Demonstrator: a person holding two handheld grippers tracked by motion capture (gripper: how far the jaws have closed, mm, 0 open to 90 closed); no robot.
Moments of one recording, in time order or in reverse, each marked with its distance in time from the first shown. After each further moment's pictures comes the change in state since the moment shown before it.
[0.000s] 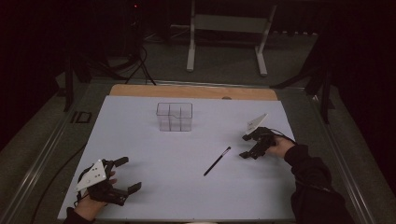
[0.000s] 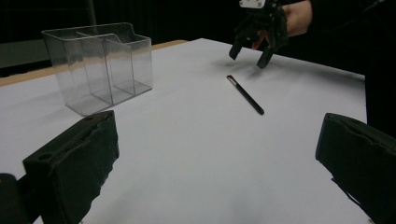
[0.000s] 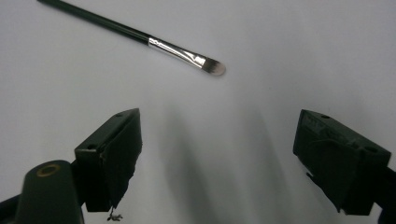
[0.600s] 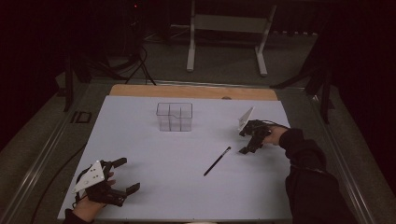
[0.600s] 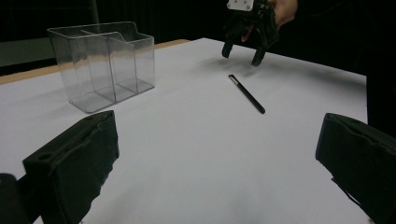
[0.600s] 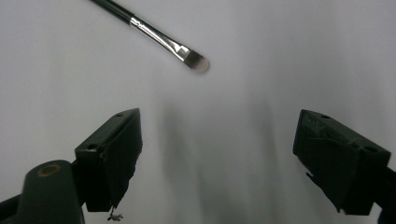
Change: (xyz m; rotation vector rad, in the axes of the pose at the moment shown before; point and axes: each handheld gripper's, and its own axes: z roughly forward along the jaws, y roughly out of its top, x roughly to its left) left arm 0.000 -0.001 -0.005 0.000 0.012 -0.006; right arm -0.019 0.031 0.007 0.192 0.045 -0.158
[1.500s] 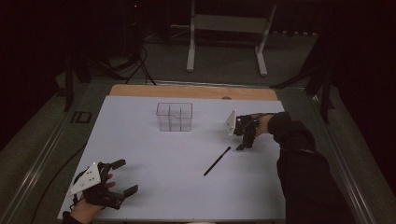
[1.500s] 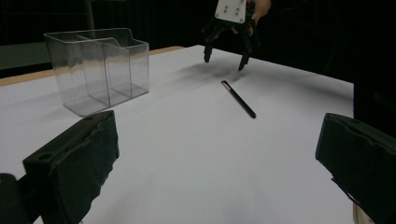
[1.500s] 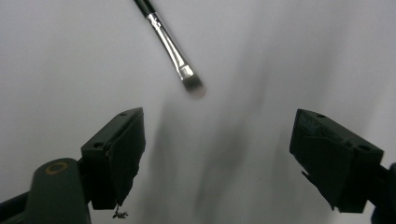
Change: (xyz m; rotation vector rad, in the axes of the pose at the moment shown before) left arm -0.003 -0.002 -0.007 -0.035 -0.023 -0.017; right arm -0.005 0.048 0.005 0.161 0.016 -0.421
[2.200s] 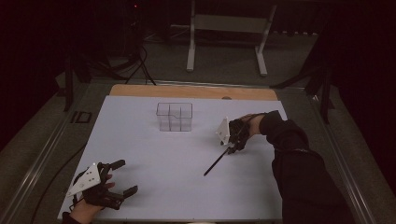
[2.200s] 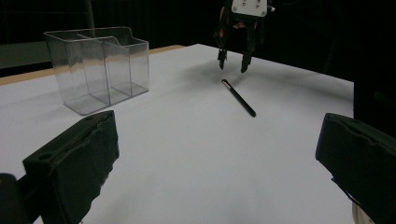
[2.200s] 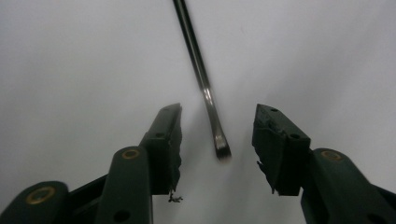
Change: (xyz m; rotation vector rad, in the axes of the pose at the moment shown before) left arm 0.000 0.000 0.000 0.005 0.000 0.003; right arm 0.017 0.042 -0.007 -0.031 0.090 -0.252
